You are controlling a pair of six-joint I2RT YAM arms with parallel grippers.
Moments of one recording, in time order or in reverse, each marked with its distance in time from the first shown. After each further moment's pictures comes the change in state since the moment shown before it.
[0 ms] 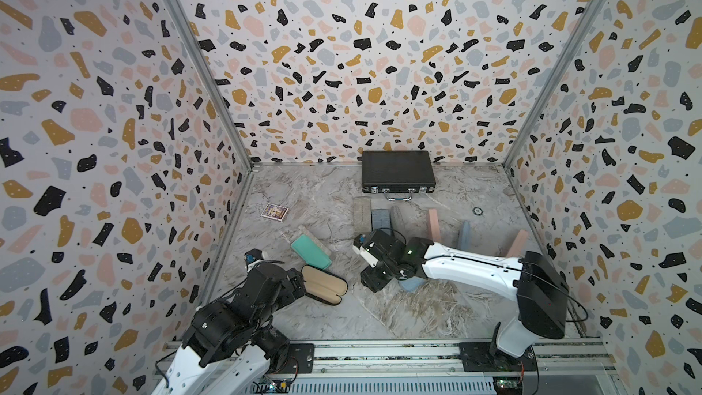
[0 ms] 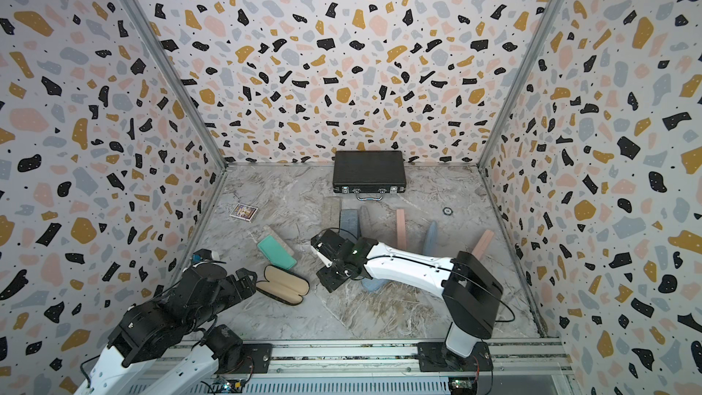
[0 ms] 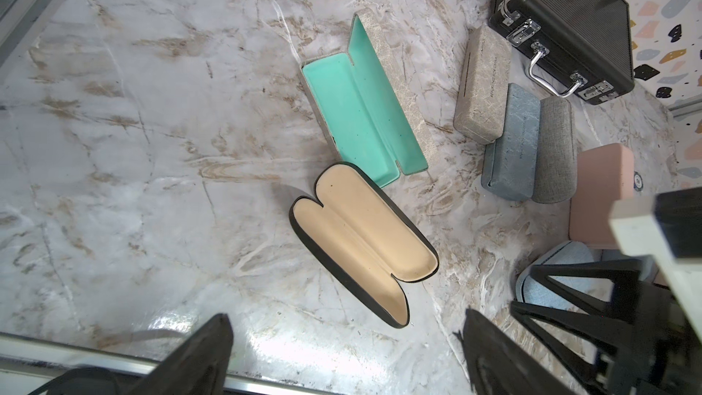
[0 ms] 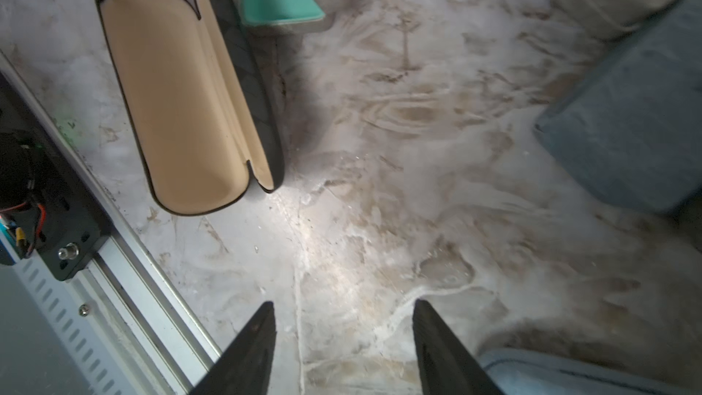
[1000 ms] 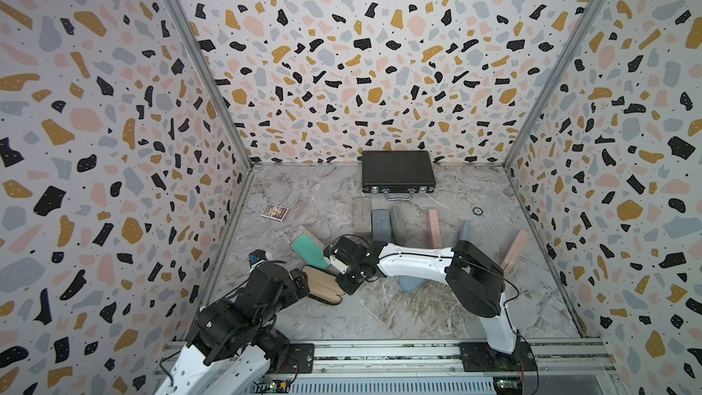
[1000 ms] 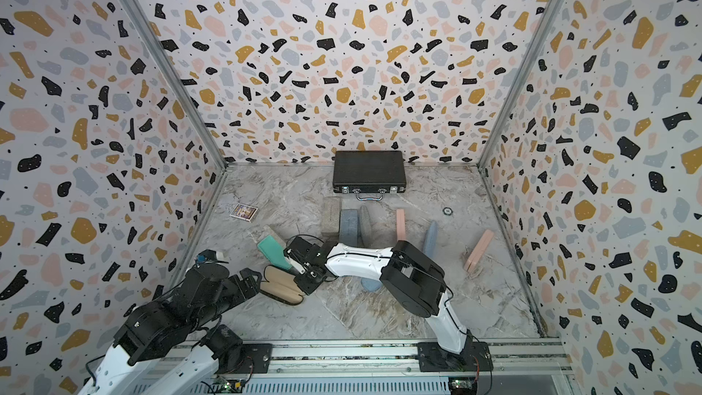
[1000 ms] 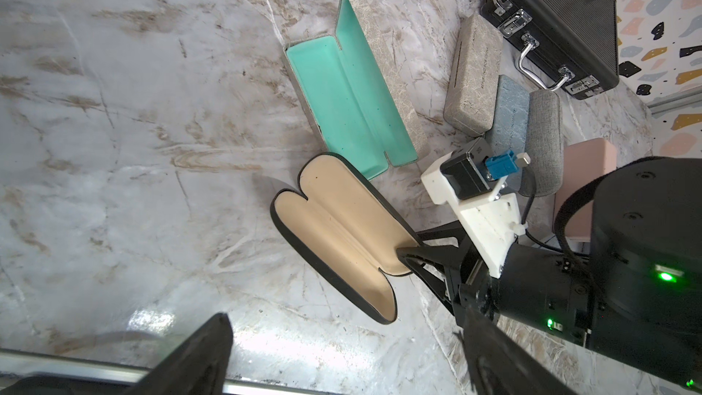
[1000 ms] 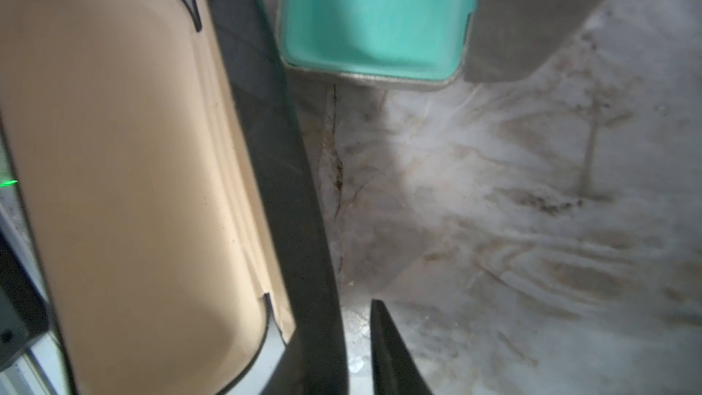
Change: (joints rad) left arm 0.012 -0.003 -0.042 0.048 0.053 -0.013; right arm 0.042 0.337 0.228 0.055 -0.039 -0.047
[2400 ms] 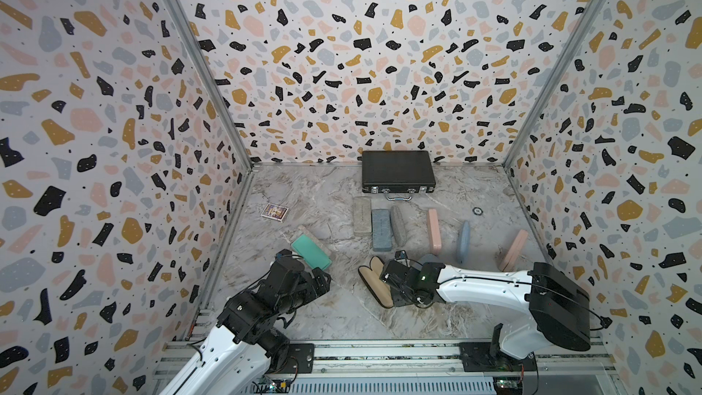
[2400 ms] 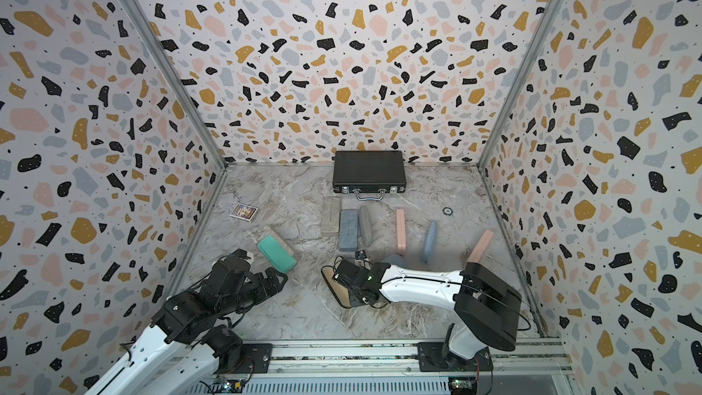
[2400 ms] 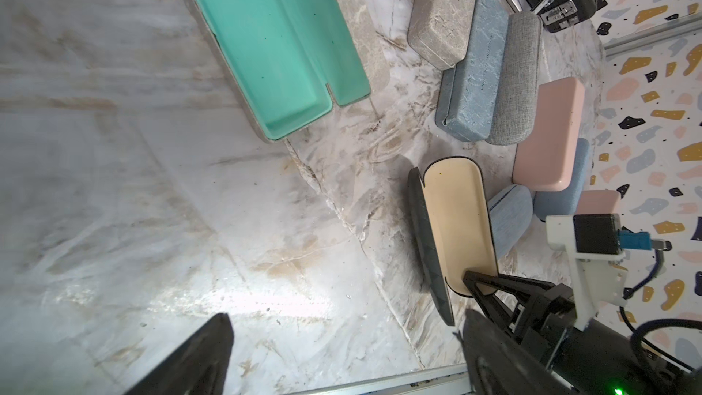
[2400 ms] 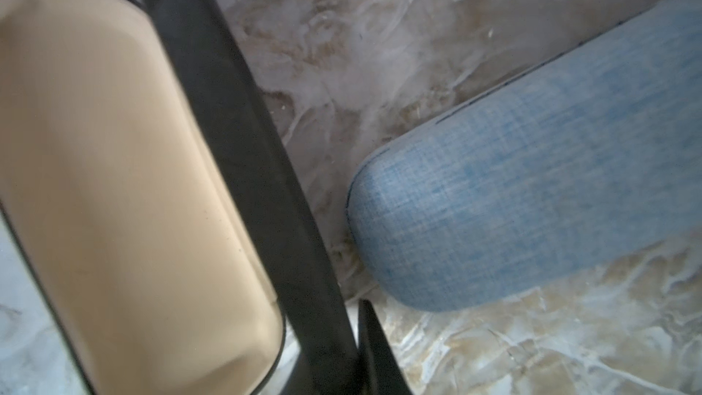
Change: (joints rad) left arm 0.006 0.087 -0.191 0.298 0.264 -0.045; right arm 0.003 -0.528 -0.600 -0.086 0.329 0.687
